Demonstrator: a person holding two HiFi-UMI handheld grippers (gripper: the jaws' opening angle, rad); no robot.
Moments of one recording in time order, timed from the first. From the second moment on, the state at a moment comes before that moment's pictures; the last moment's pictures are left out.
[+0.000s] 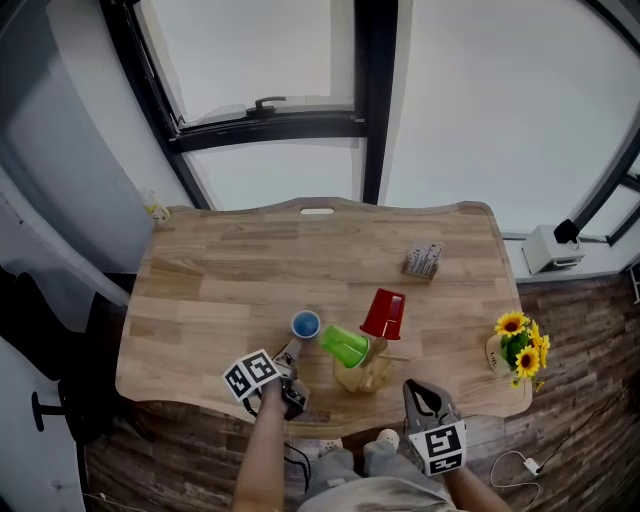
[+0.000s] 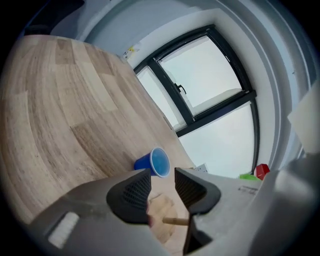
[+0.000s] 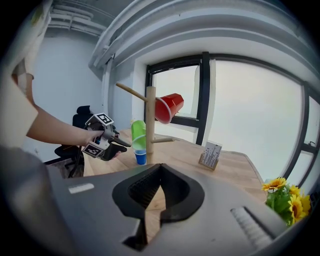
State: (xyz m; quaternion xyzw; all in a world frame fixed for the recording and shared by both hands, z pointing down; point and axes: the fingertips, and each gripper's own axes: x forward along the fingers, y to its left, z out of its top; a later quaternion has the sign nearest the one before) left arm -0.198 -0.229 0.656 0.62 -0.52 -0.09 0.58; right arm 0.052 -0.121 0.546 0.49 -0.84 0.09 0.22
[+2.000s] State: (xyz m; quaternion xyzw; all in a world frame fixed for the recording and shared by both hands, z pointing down) left arm -0.217 -0.208 0.690 0.59 -0.57 0.02 0.58; right arm 0.056 -0.123 0.550 0.50 -0.83 0.10 0.22
